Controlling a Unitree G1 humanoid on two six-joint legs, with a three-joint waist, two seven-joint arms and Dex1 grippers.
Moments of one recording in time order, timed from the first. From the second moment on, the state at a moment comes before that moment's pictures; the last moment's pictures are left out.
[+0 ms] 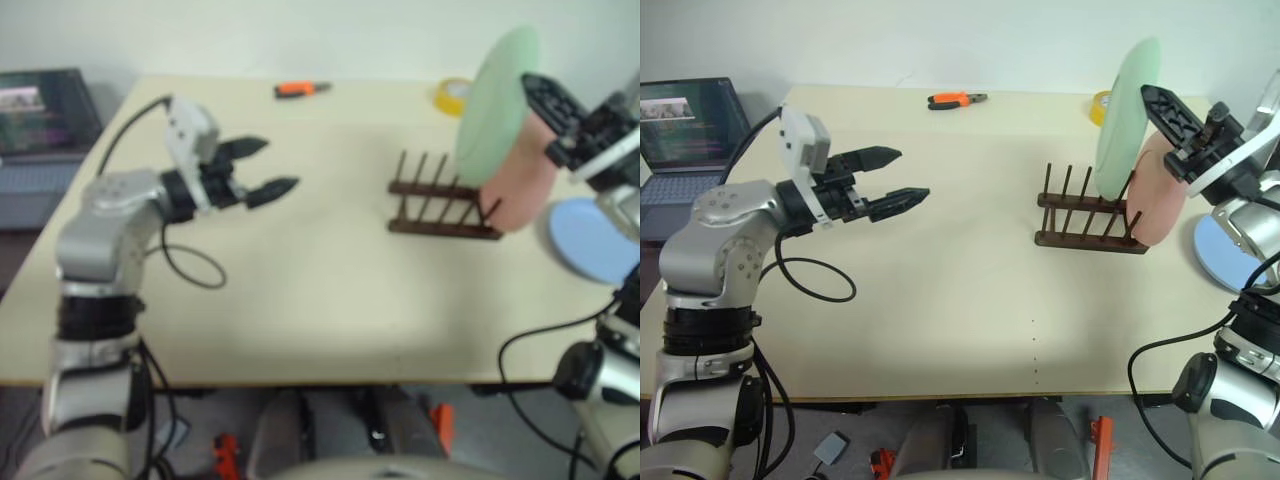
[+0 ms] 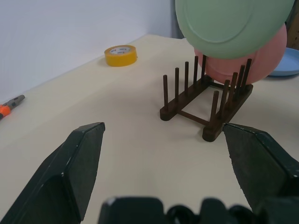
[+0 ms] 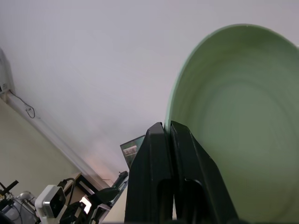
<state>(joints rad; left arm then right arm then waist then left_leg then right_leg) -0.66 0.68 0.08 -0.04 -0.46 0.57 -0.91 -0.69 -0.57 -0.61 -0.04 1.45 1.05 0.10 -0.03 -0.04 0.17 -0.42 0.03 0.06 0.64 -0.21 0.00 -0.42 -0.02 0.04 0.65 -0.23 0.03</state>
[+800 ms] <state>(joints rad) -0.66 0.68 0.08 -0.04 -0.46 0.58 -0.90 -0.64 -0.60 -0.56 0.03 1.46 1.04 0.13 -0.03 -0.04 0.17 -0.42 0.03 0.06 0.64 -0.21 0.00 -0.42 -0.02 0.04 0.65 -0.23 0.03</state>
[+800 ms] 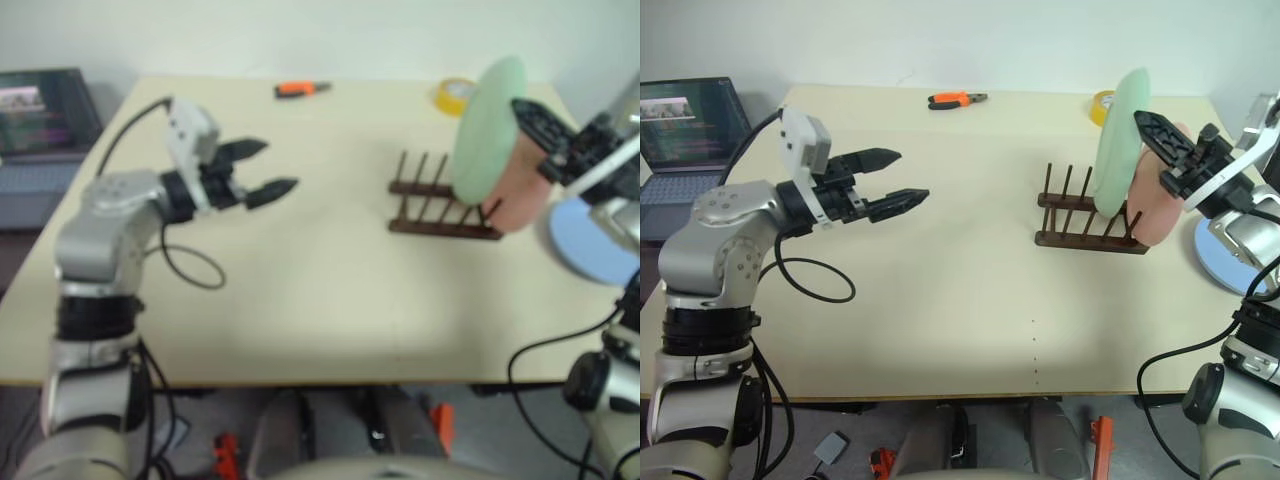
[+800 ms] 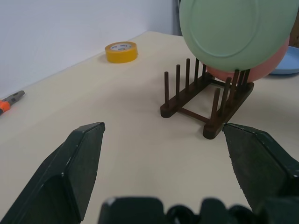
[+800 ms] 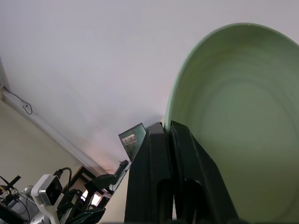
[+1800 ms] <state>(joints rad) -0.64 0.70 0.08 -0.07 -0.46 0.60 -0.88 -0.69 -0.61 -0.52 0.12 1.24 0.98 0.21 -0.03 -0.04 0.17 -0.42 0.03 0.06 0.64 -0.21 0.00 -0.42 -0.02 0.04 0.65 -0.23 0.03</state>
